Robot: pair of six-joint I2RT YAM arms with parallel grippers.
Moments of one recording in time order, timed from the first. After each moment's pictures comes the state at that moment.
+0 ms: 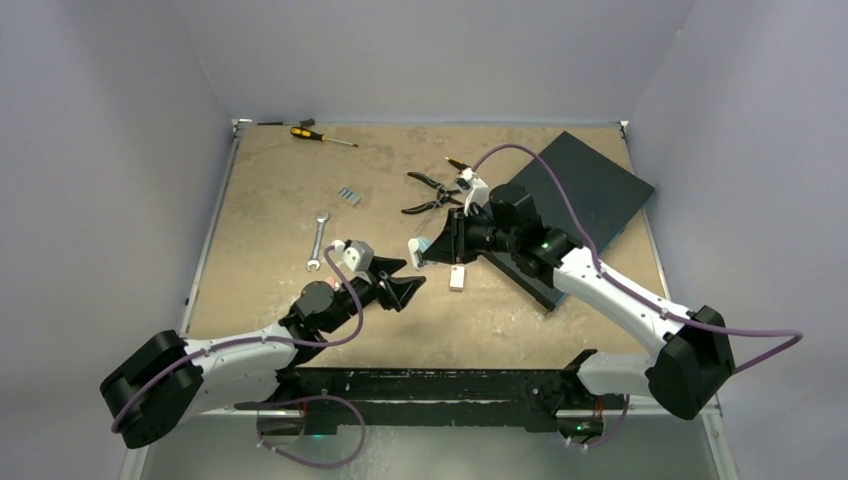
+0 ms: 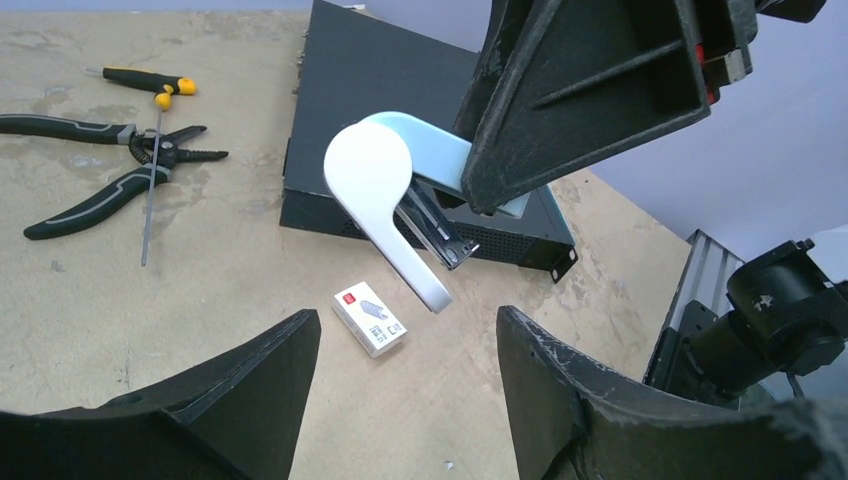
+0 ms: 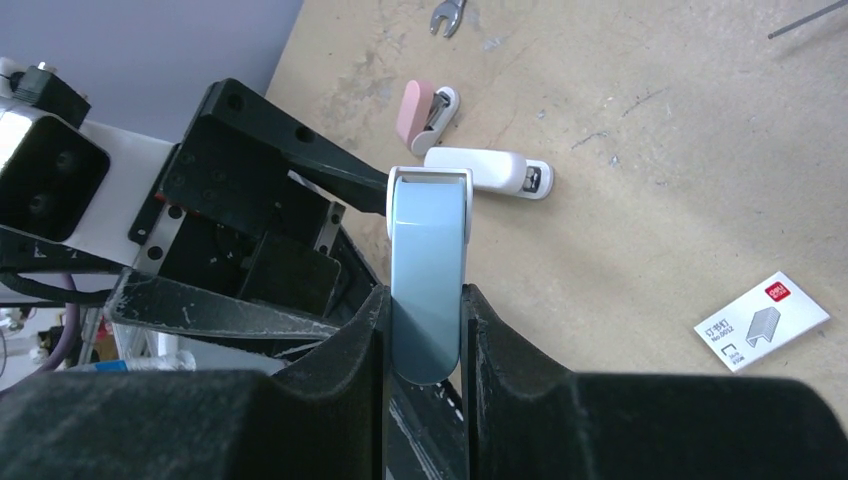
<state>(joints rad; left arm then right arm) -0.85 1.02 0.17 0.93 0.02 -0.36 0.67 1.25 0.96 -0.21 -0.47 0.58</state>
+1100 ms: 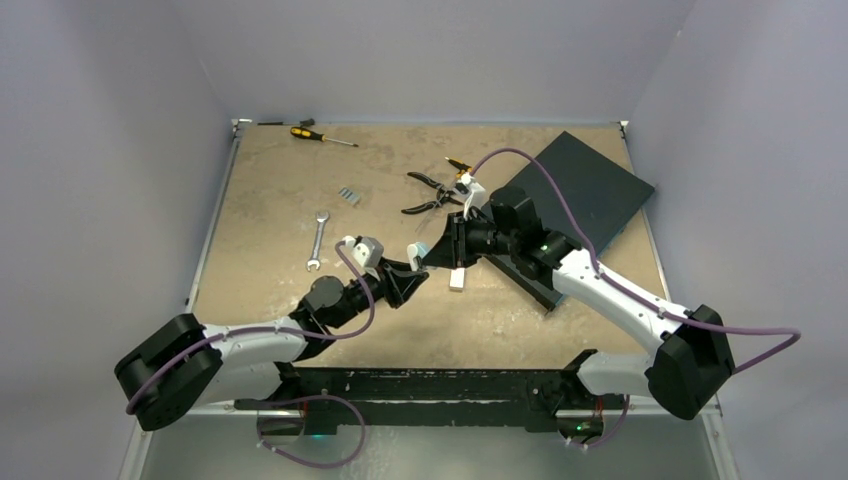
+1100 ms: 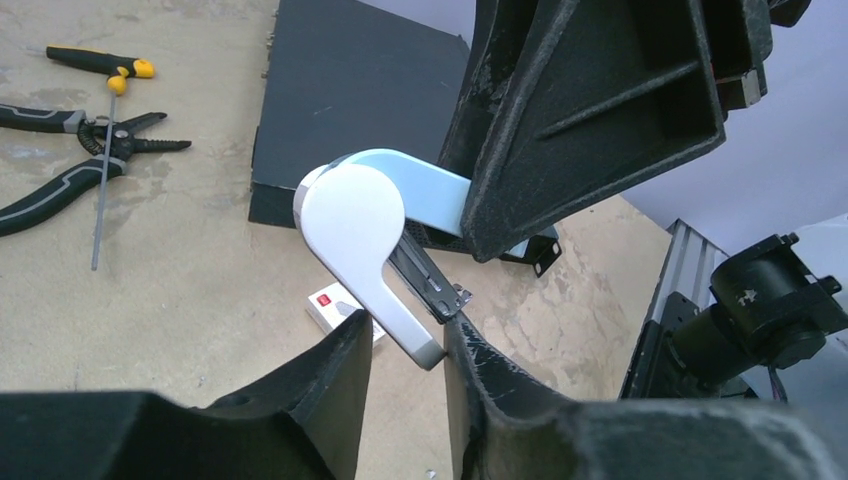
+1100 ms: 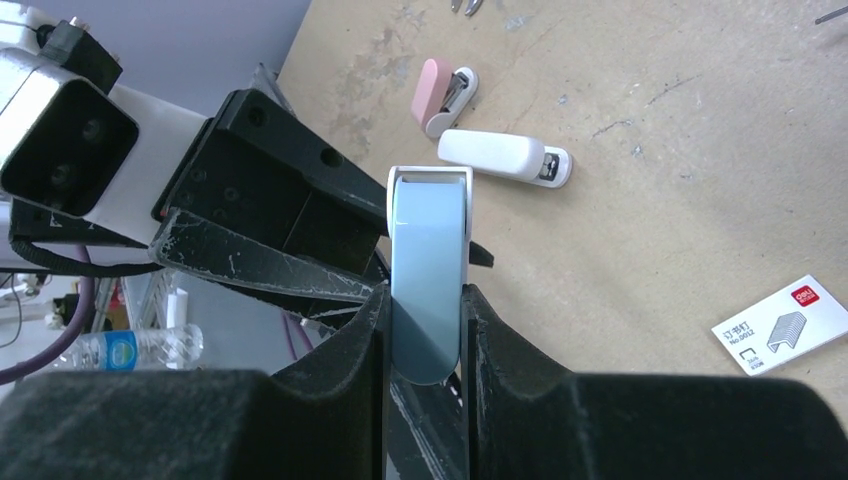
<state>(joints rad) -0.85 1.14 0.21 1.00 0.05 -0.39 0.67 1.25 0.92 -0.17 -0.55 0.56</state>
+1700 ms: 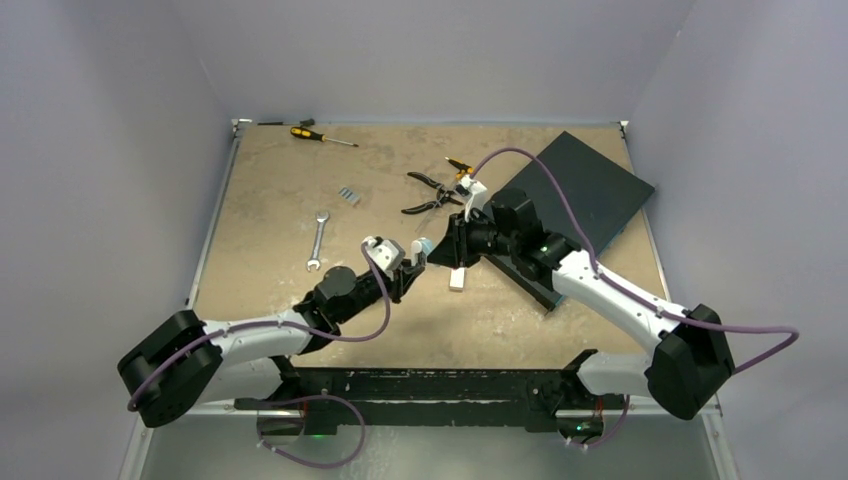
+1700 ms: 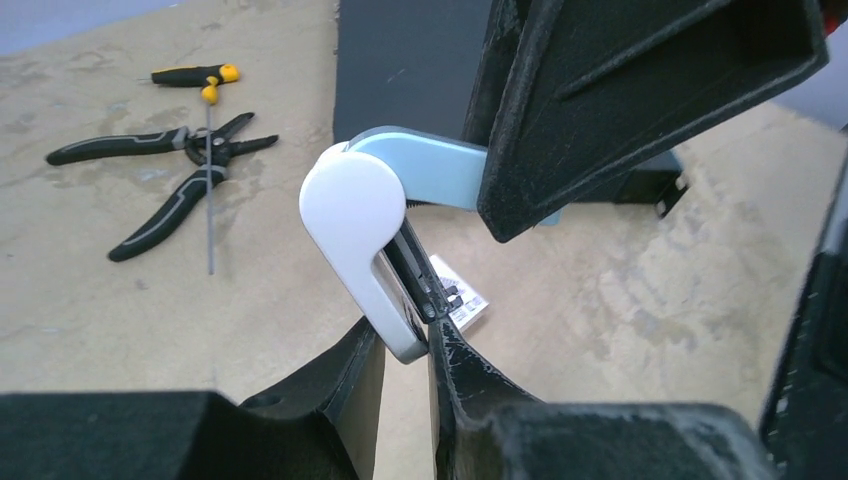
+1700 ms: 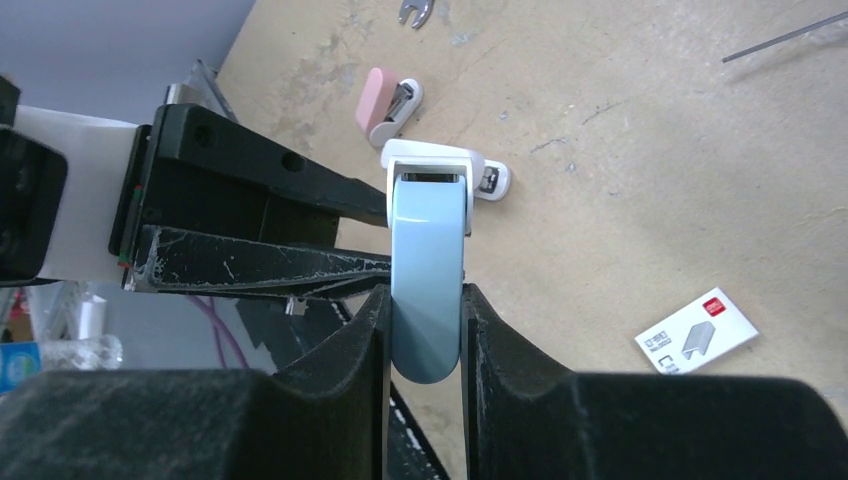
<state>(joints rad) -0.86 1.16 0.30 0.81 0.01 -0.14 0.66 1.26 0.91 -0.17 -0.49 0.46</state>
